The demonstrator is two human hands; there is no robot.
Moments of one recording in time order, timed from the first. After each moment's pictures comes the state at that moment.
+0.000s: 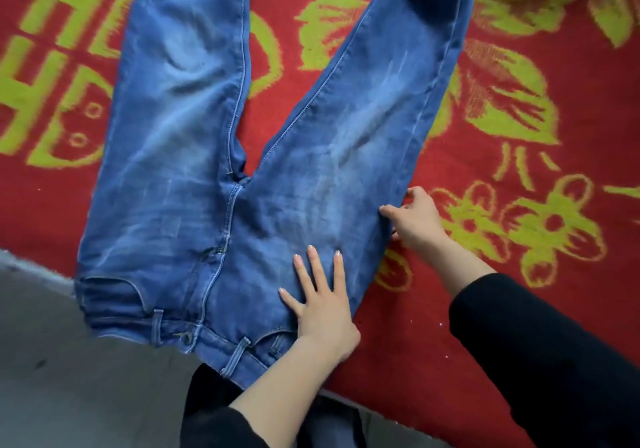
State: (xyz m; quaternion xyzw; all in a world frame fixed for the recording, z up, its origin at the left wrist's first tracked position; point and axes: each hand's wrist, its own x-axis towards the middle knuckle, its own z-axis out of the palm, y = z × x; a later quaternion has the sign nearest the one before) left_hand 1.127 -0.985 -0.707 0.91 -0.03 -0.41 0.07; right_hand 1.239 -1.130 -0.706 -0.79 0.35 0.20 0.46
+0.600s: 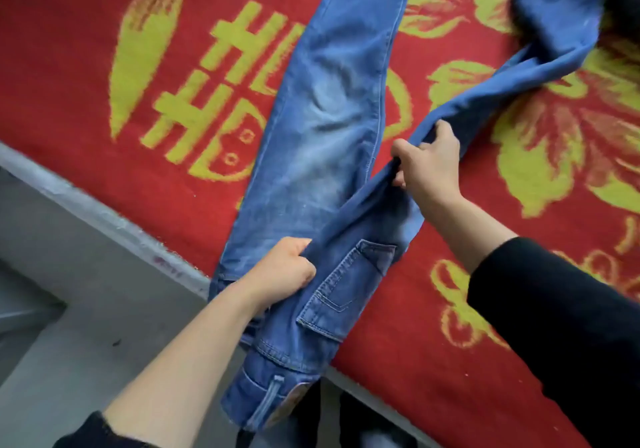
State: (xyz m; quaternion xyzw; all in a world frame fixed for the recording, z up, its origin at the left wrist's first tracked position) left_hand 1.231 -0.747 -0.608 0.74 0.17 -0.38 0.53; right_hand 1.352 -0.929 -0.617 -0.77 0.21 0.05 0.61
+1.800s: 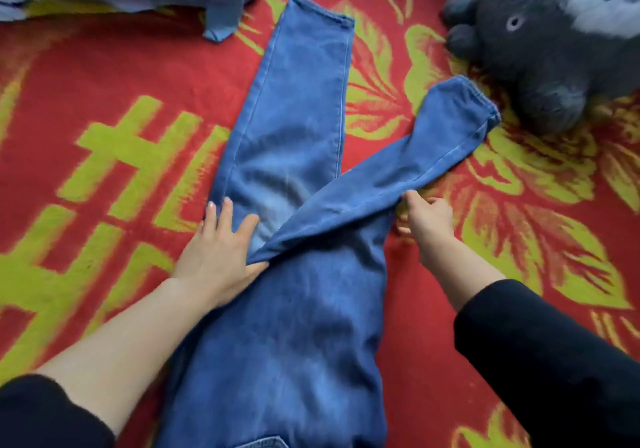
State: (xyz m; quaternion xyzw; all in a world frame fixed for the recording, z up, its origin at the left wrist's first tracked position) left_hand 1.508 -0.691 -0.735 0.97 -0.14 -0.19 0.08; right_hand 1.528 -0.972 -0.706 -0.73 0.47 0.01 0.50
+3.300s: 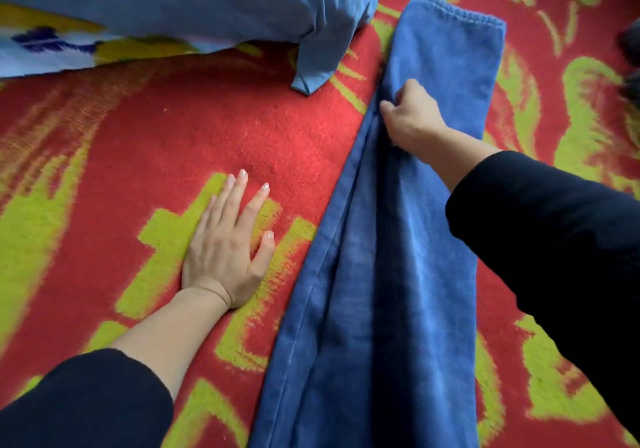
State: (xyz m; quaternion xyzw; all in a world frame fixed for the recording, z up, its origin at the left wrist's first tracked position) left_hand 1.676 -0.610 -0.791 0.99 -0.06 -0.01 0.15; right_hand 1.853 -0.843 -0.721 -0.95 0.13 0.09 0.27
